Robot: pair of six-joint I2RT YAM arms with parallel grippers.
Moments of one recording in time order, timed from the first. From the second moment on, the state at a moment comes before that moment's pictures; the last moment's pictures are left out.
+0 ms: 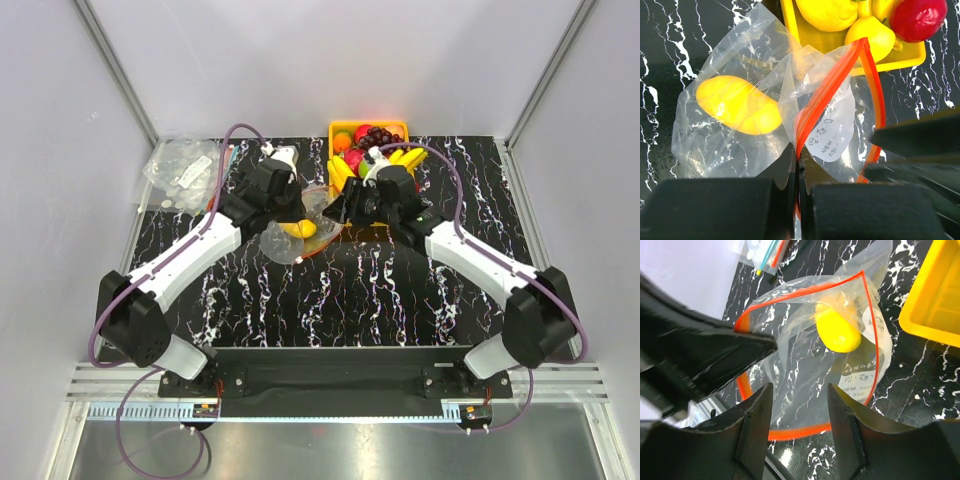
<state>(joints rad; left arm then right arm) -0.58 1.49 1.29 -0.46 -0.07 -0.48 0.59 1.52 1.14 -0.06 -0.25 0.65</state>
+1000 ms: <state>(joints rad) -0.54 1.41 1.06 -0.30 -0.10 -0.49 0.32 1.66 1.42 -0.47 0.31 0.42</state>
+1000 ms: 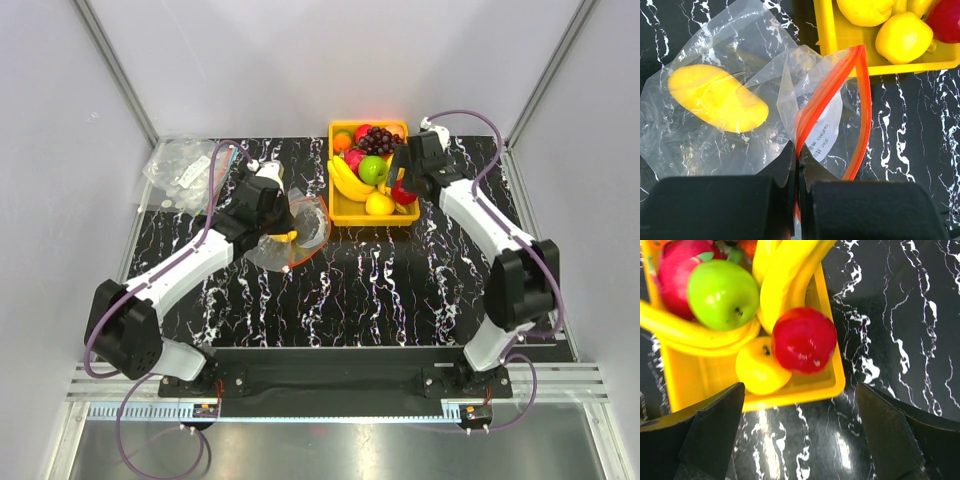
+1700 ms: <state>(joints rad) -0.54 1.39 1.05 -0.28 -0.11 -0.49 0.27 1.97 1.61 -0.49 0.31 0.44</state>
